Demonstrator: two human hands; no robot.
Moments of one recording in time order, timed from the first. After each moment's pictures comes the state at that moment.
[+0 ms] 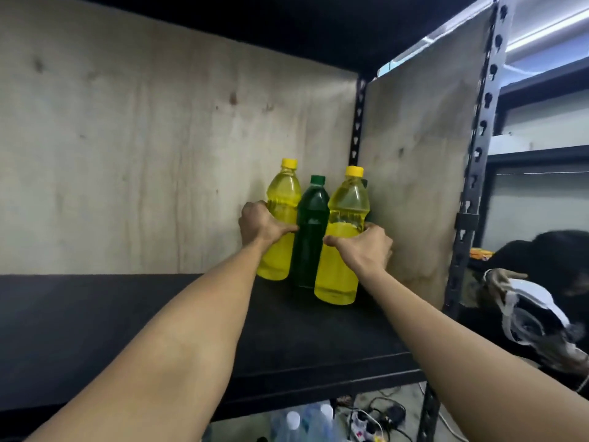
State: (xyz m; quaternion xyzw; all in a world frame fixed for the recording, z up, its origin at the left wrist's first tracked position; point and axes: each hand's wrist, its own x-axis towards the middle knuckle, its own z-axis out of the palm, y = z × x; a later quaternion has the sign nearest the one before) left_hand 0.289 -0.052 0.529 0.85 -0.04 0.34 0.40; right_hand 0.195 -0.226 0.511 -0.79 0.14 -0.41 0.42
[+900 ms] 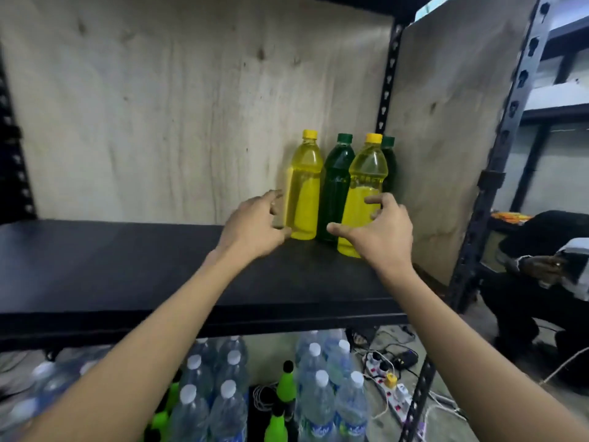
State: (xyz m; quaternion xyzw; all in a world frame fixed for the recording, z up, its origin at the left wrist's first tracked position) left_hand 0.138 0.020 0.482 0.92 -0.13 0.25 0.28; right_hand 0.095 -0.188 0.485 -0.84 0.05 -0.38 0.38
